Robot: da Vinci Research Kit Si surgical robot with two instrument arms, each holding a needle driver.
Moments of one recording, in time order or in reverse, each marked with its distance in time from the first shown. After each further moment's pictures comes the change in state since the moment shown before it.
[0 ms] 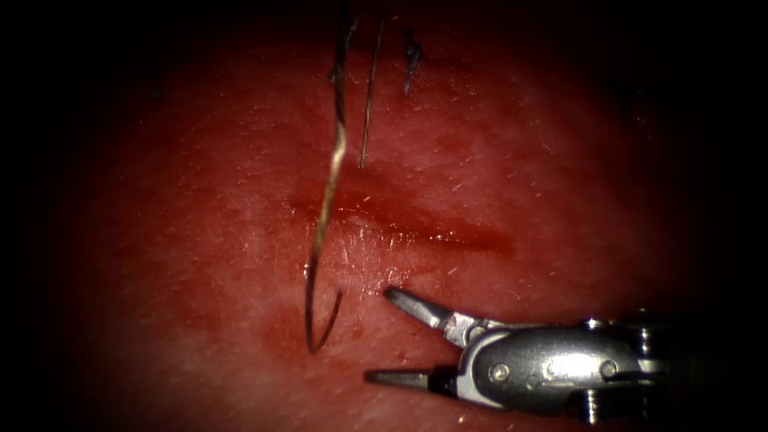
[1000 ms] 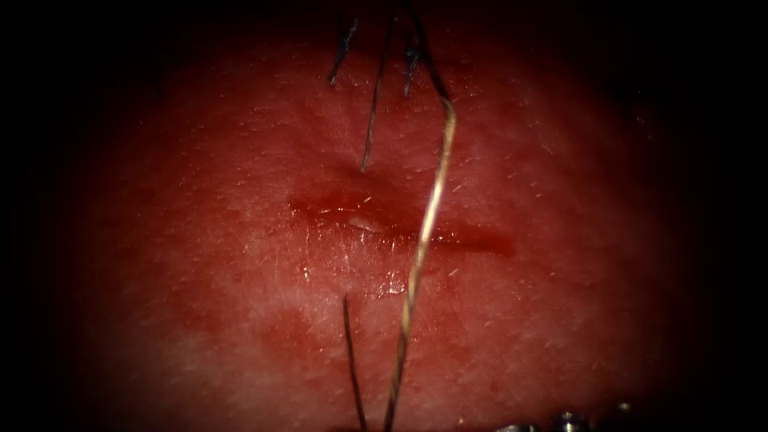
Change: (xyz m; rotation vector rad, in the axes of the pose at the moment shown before) right arm 0.007 -0.009 -0.003 0.063 0.130 -0.099; left arm 0.002 -0.002 0.003 0.064 0.004 0.010
